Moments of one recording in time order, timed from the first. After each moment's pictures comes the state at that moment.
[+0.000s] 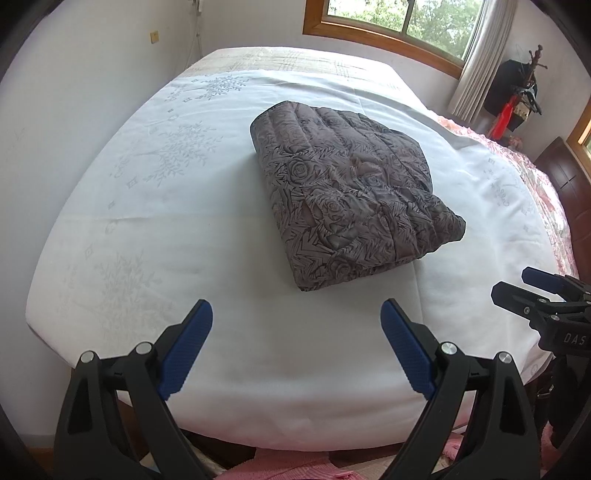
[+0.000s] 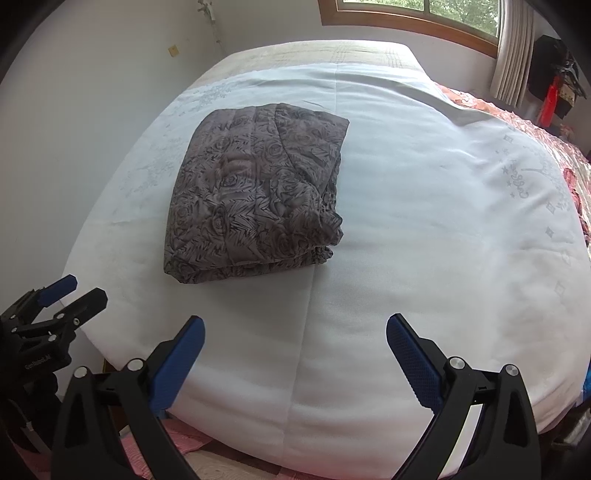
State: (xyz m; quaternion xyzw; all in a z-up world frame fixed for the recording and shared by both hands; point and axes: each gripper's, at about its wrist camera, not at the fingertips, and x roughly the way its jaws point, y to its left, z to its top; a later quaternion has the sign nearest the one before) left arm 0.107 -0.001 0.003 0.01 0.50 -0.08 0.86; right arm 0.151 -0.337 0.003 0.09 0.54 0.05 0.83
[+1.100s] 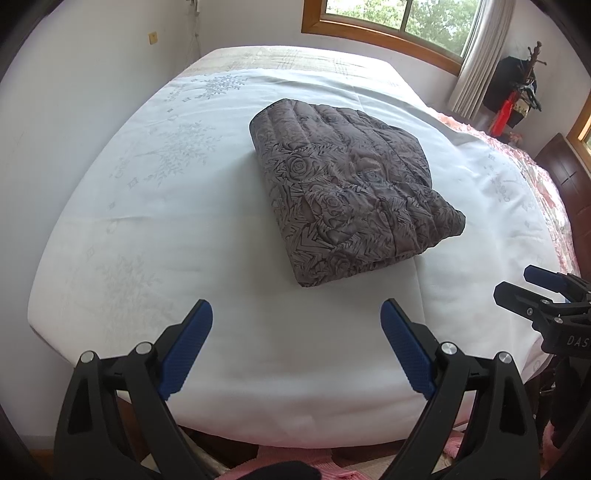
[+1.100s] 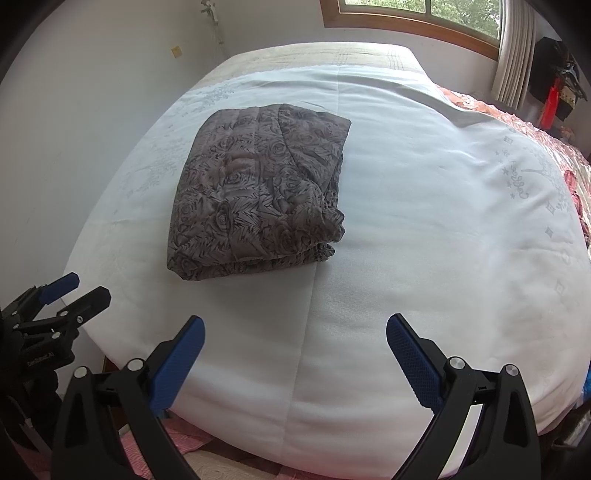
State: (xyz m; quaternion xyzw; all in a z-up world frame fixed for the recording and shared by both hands) left arm 0.108 0.002 0.002 0.02 0.51 -0.08 0.86; right arm 0.145 -0.335 0.004 0.09 0.54 0.05 0.84
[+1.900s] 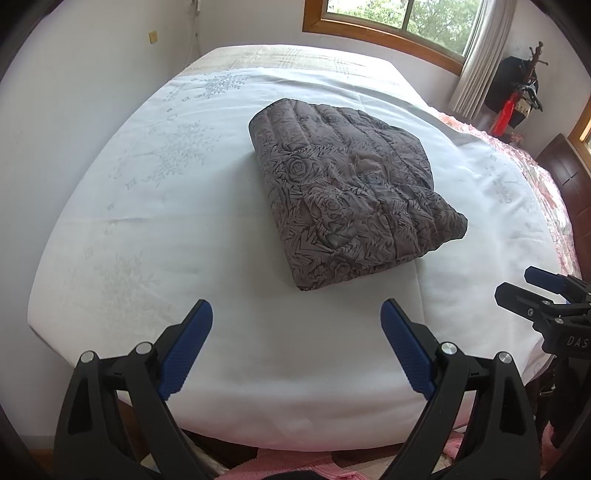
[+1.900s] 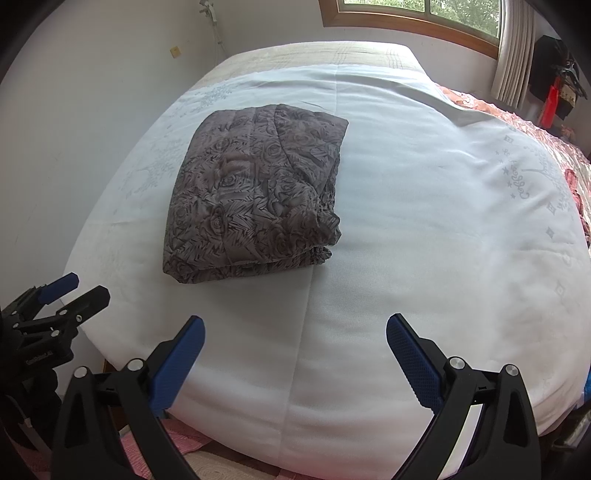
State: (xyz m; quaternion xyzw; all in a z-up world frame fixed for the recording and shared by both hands) left arm 0.114 0.000 0.001 0.02 0.51 -0.08 0.86; right arm 0.148 -0.340 0.003 0.09 0.54 0.05 0.84
